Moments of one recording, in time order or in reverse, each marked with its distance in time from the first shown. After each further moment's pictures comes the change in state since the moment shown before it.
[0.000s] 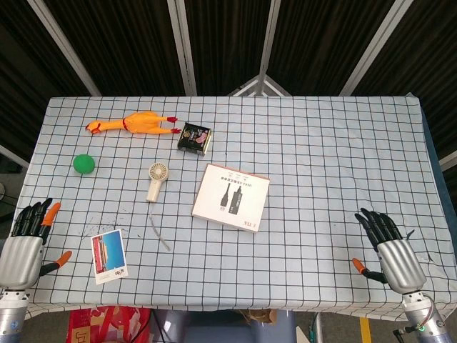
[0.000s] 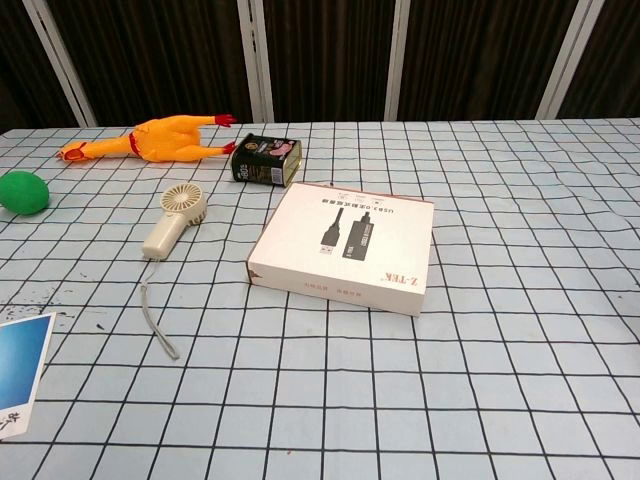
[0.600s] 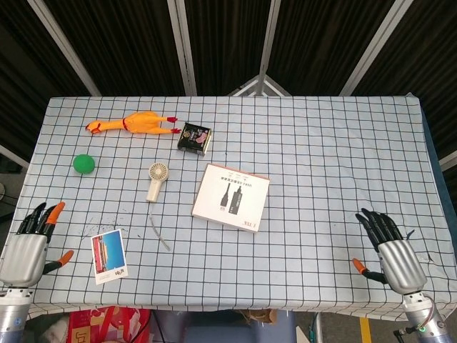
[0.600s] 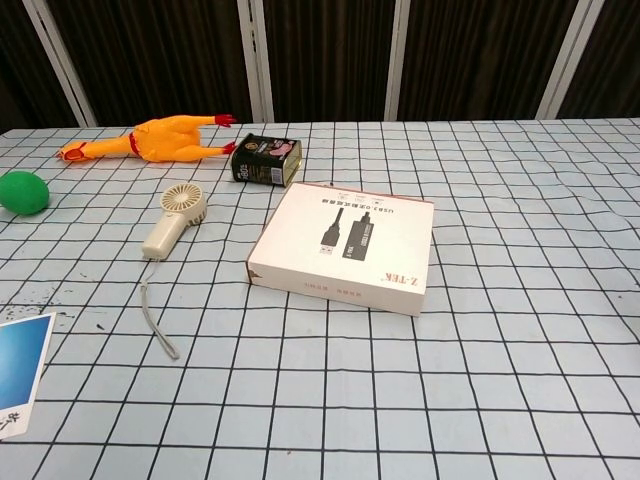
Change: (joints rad) left arm -0.021 0.004 -0.010 -0.018 -0.030 -0.051 0.052; right arm -0.002 0.002 -0.001 -0.007 0.000 0.002 0.004
